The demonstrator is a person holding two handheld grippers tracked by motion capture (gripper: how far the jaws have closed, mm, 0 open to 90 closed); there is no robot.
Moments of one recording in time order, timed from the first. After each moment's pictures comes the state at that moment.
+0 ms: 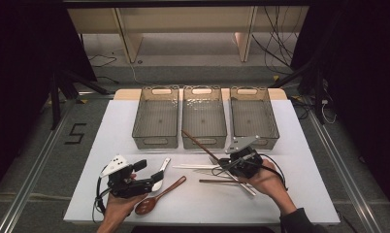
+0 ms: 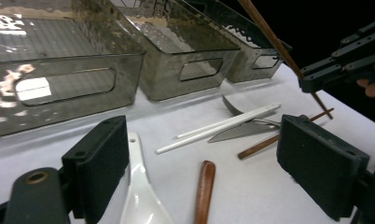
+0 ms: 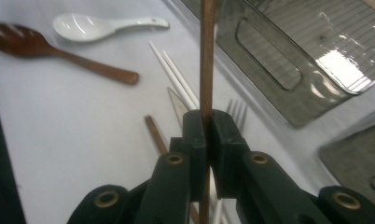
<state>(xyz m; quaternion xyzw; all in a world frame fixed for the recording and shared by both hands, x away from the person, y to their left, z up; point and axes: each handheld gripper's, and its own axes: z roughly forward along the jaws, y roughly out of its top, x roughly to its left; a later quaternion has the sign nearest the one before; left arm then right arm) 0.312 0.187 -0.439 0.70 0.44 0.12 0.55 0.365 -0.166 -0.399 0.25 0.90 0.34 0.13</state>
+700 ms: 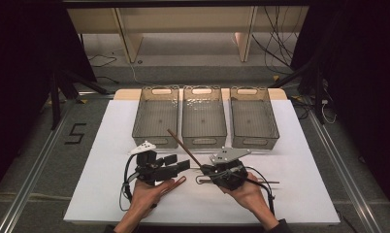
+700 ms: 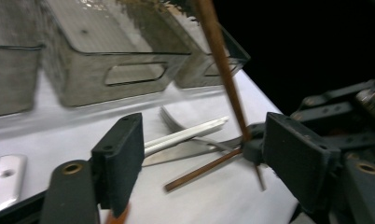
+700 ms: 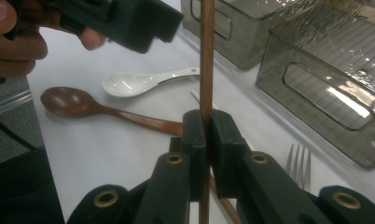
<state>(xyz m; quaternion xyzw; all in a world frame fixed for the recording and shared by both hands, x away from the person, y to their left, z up) 0.346 0.121 -0.420 0.68 0.47 -0.02 0.57 0.337 -0.128 -0.410 0.28 0.86 0.42 0.12</state>
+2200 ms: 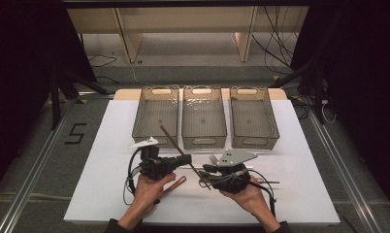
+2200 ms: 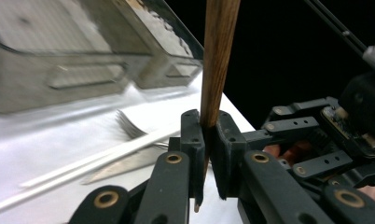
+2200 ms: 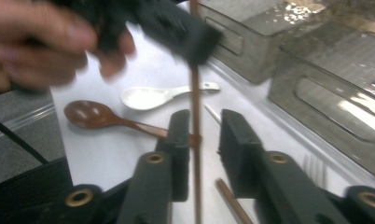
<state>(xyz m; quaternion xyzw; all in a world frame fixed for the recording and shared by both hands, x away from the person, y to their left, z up) 0.362 0.128 -0.418 0.67 0.44 -0.07 0.59 0.328 -0.136 -0.410 0.27 0.84 0.46 0.11</state>
